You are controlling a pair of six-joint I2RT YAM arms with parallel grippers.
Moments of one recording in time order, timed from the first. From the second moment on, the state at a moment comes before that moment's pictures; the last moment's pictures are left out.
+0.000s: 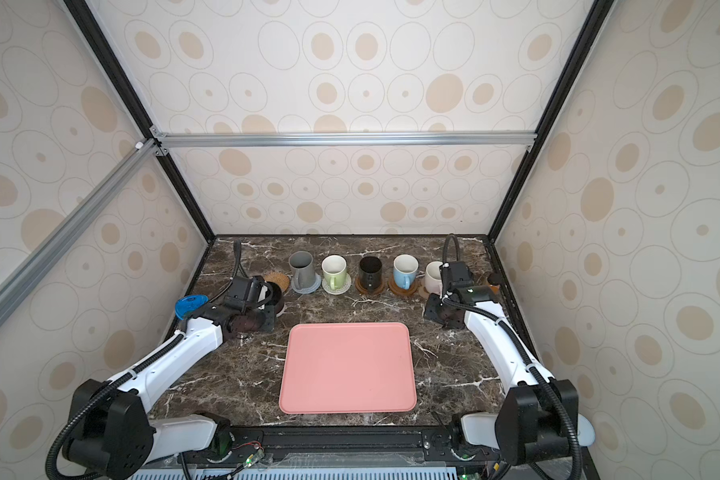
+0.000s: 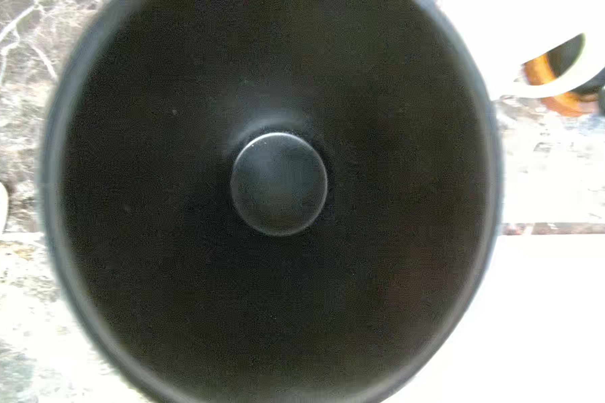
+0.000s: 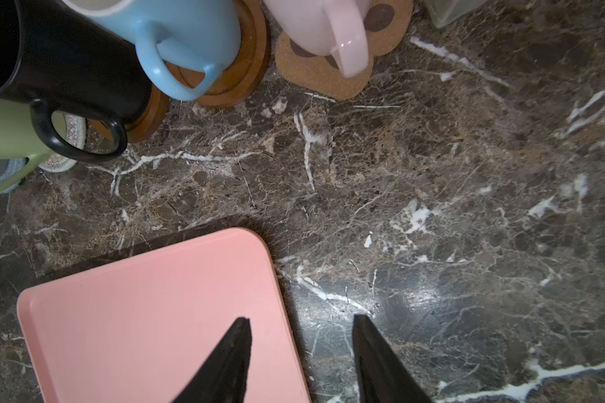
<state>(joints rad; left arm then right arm) -0.27 1.29 0.87 -0.60 -0.07 -0.30 0.12 1.30 1.05 -0.87 -0.05 0.46</state>
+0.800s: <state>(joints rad) -0.07 1.61 1.13 -0.49 0.05 -0.12 0.12 1.19 1.05 -0.90 -0.03 0.47</state>
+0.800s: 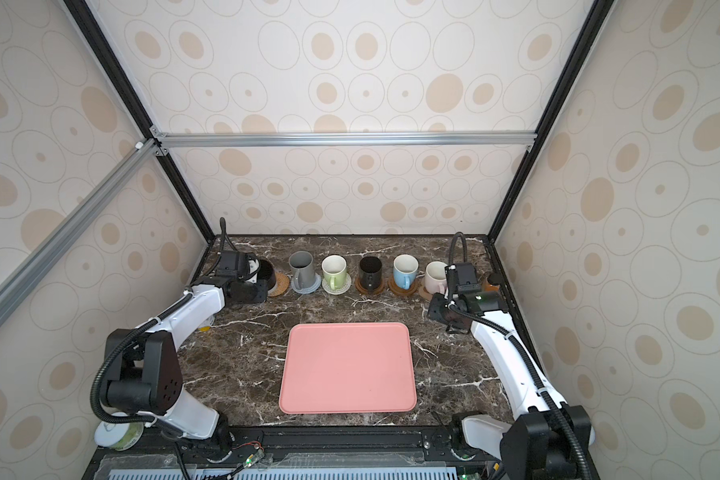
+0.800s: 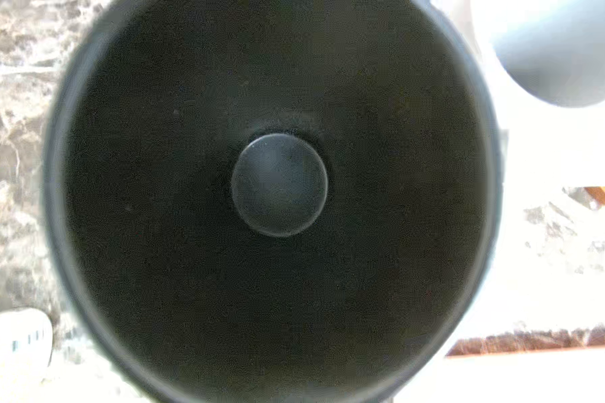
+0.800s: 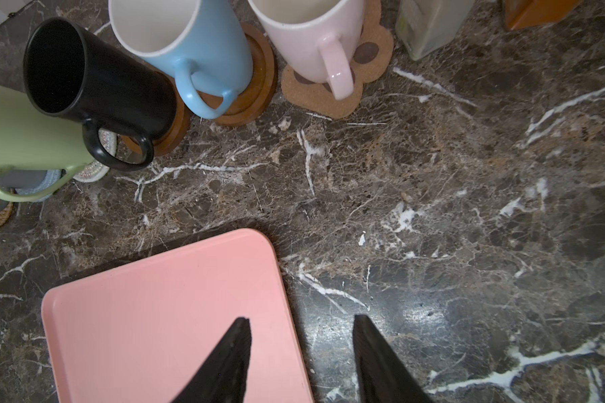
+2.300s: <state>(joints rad) -0.02 1.88 1.36 -0.56 0.13 -0.04 0.12 1.12 1.02 -0.90 0.01 0.48</state>
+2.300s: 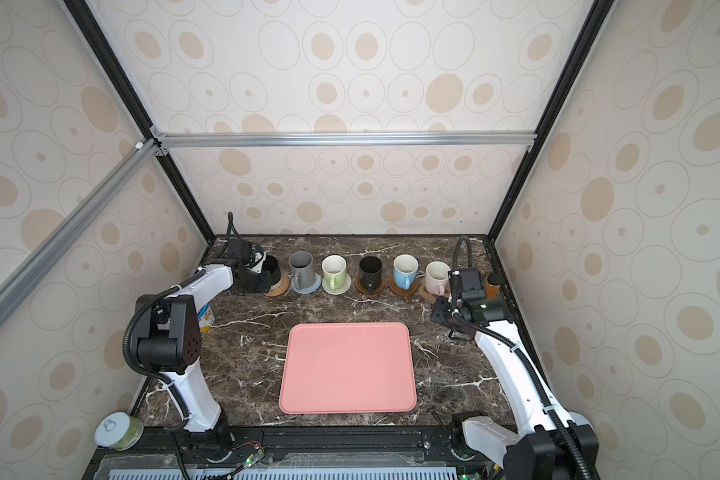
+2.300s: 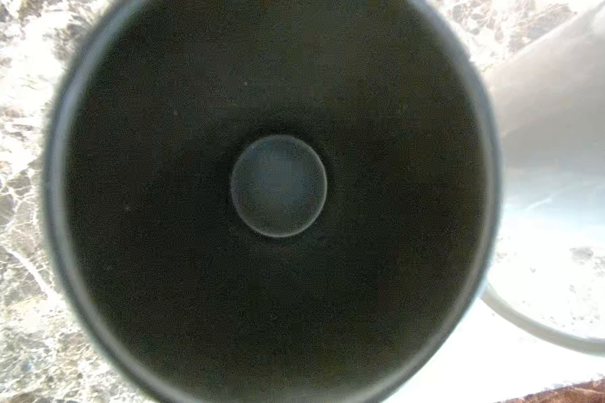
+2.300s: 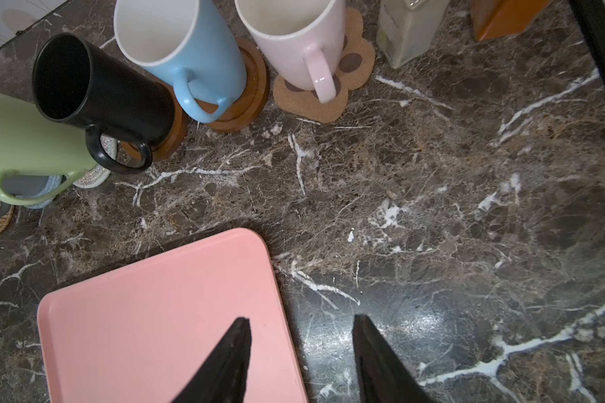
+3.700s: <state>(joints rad) -0.02 1.88 1.37 -0.54 0.12 -0.02 0.12 1.11 1.01 -0.92 0.02 0.48</state>
